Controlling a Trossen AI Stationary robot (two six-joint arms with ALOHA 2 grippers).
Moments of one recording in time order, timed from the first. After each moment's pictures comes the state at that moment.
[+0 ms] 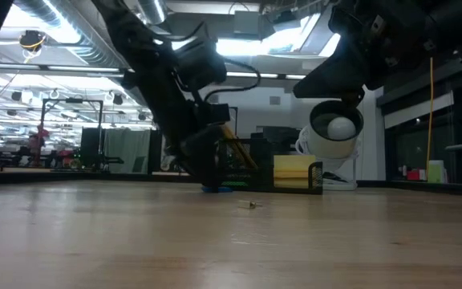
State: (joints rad) left arm 0.11 1.84 0.96 -0.10 -0.23 -0.28; right arm 0.33 1.40 0.54 0.44 0.41 0.33
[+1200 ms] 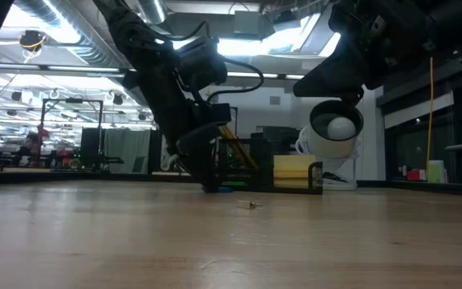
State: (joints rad) left arm 0.10 1.85 0.96 -0.14 -0.15 -0.21; right arm 0.33 1.40 0.54 0.44 0.41 0.31
